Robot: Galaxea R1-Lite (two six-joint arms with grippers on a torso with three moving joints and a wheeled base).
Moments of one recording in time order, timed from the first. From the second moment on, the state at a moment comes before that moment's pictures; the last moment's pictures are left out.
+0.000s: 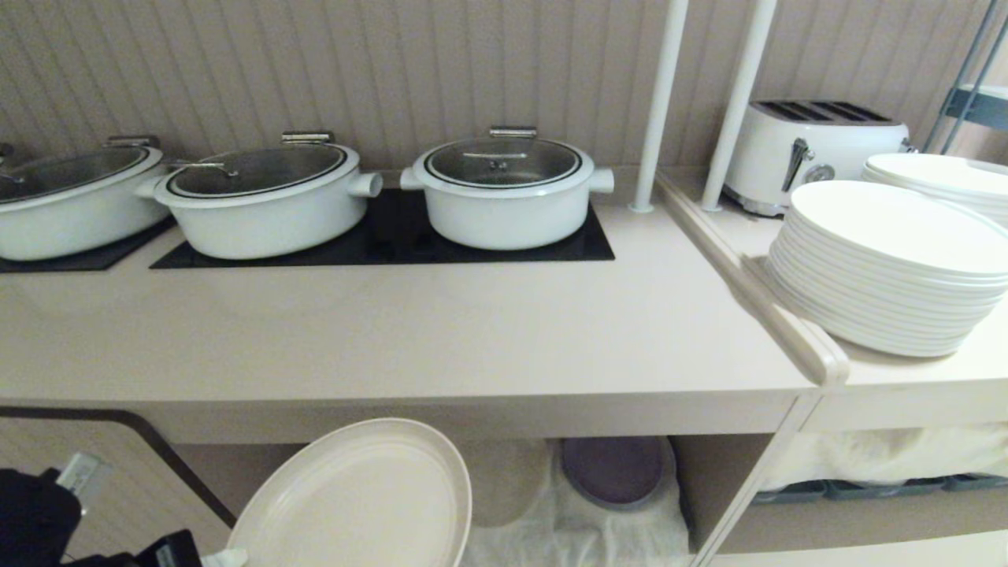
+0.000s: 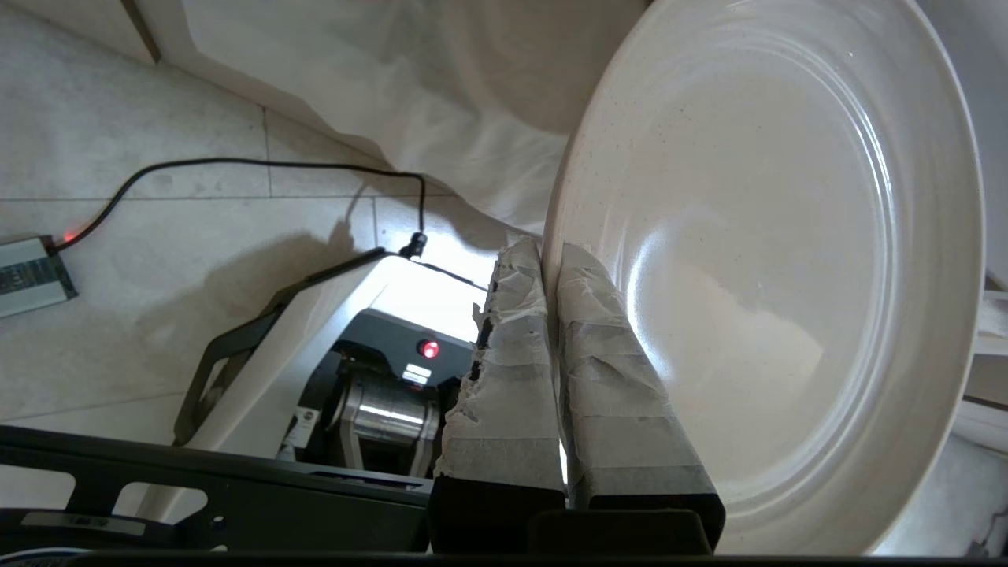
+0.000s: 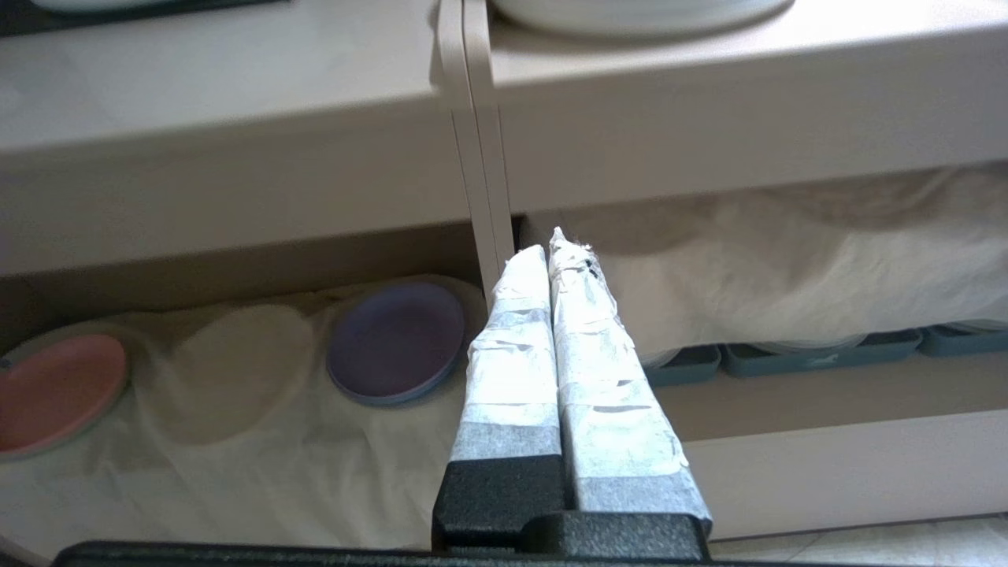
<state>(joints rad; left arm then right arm) -0.62 1.02 -0.37 0.15 0.27 -1.05 0.00 0.00 0.00 -0.01 -0.05 0.10</state>
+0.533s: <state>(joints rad) -0.62 1.02 -0.38 0.16 0.27 -1.05 0.00 0.00 0.00 -0.01 -0.05 0.10</state>
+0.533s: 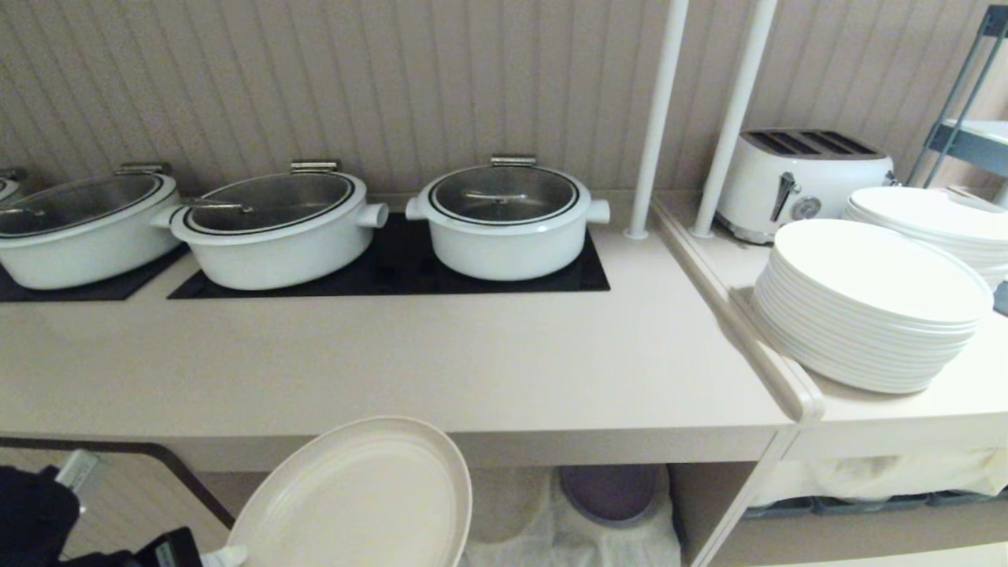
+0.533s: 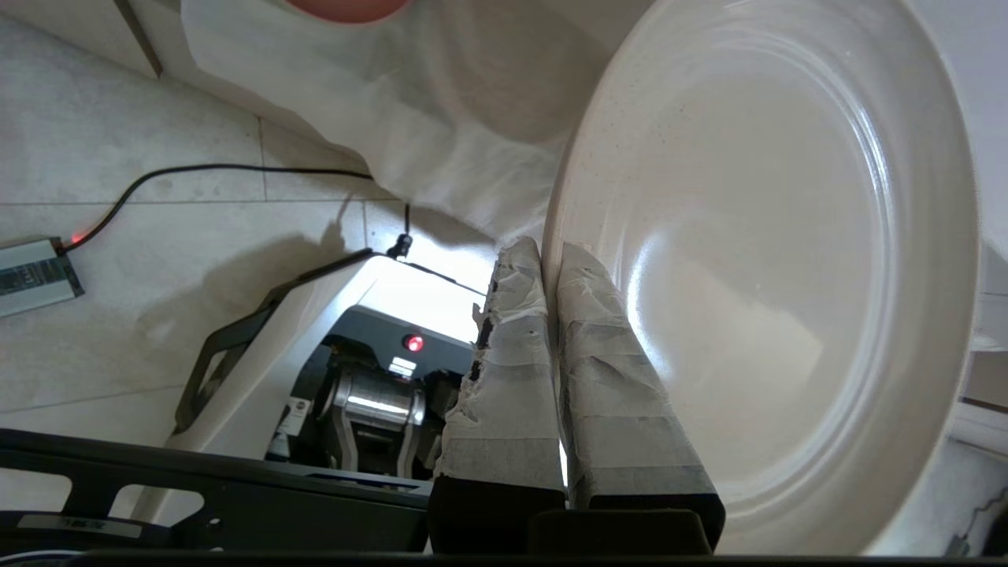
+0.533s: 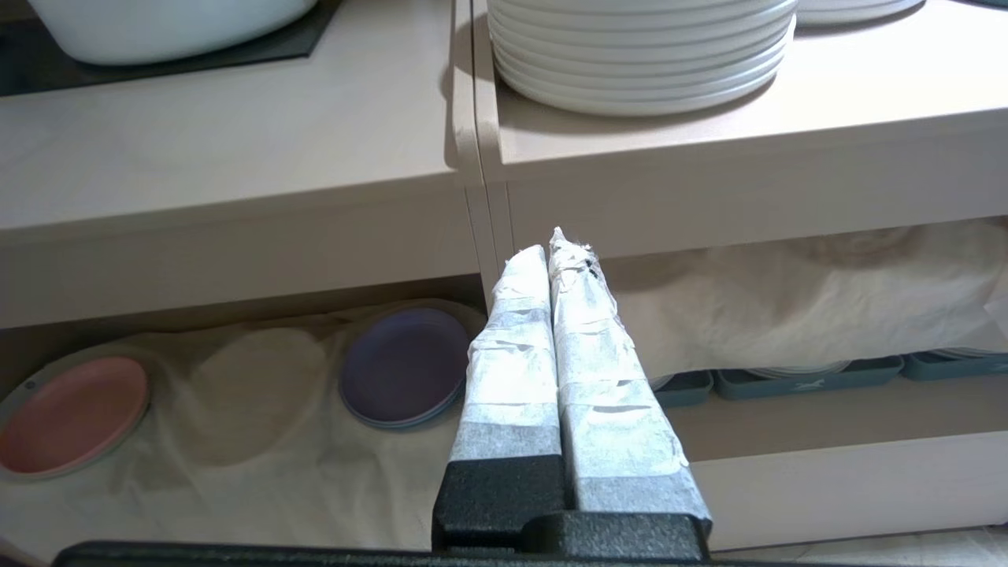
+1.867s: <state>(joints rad) -0.62 1.02 -0.39 0.15 0.27 -1.05 0.00 0.00 0.00 -0.01 -0.05 0.10</state>
